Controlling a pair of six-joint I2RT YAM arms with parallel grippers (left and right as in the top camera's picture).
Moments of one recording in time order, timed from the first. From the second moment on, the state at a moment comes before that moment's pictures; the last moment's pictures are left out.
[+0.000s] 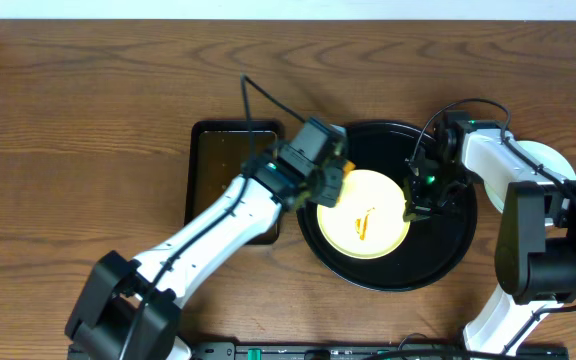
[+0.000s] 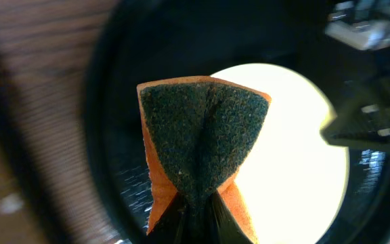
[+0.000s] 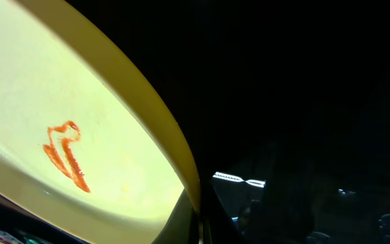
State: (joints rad) left arm -0.70 1.65 1.19 -0.55 0.10 -0.37; right arm 0.05 1.94 1.18 -1.06 -0.35 0.04
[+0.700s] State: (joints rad) left arm -0.93 1.87 1.19 -0.39 0.17 -0.52; right arm 0.06 1.94 1.18 -1.07 -0.34 0.04
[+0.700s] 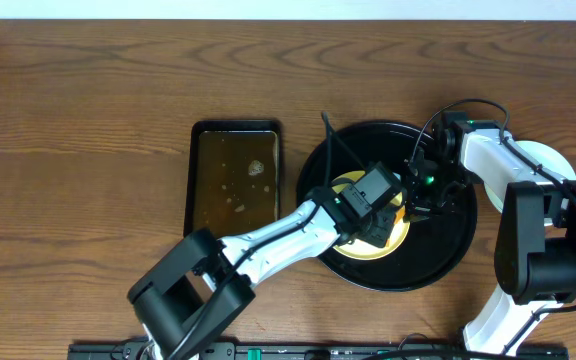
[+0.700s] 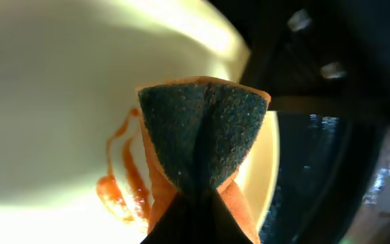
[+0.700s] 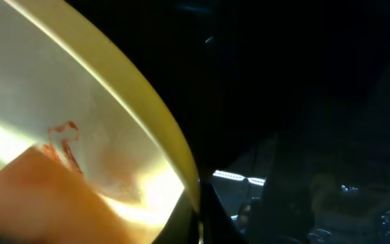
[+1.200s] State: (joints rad) left arm -0.88 1.92 1.19 -0.47 -0.04 -0.53; right arm 0.06 1.94 1.18 -1.07 -0.35 0.04
